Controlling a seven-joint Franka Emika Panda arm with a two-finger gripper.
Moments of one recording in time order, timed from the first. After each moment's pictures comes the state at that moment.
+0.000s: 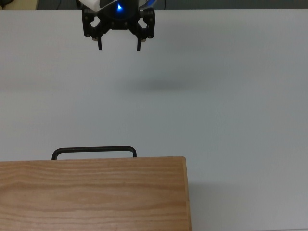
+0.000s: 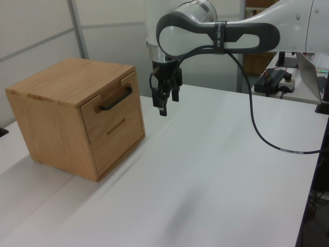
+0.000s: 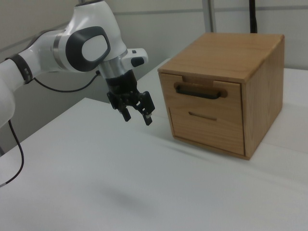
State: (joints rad) arm -0.05 0.19 0.16 -1.39 -0.12 1.64 0.00
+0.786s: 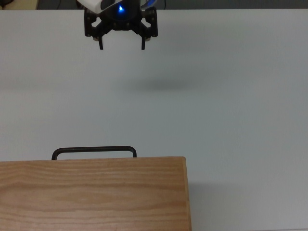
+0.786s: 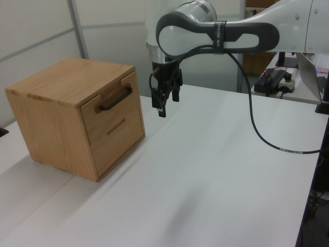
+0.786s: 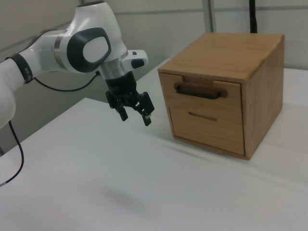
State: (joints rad) arm -0.05 0.20 0.16 -1.39 -0.09 1.63 0.00
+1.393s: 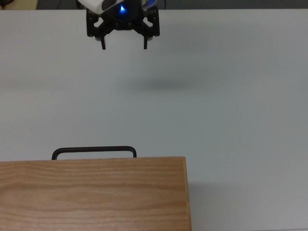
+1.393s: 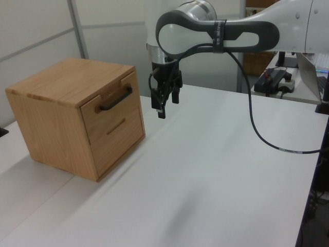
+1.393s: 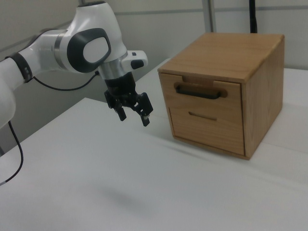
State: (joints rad) arm -0.05 0.20 0.16 -1.39 -0.07 1.62 0.00
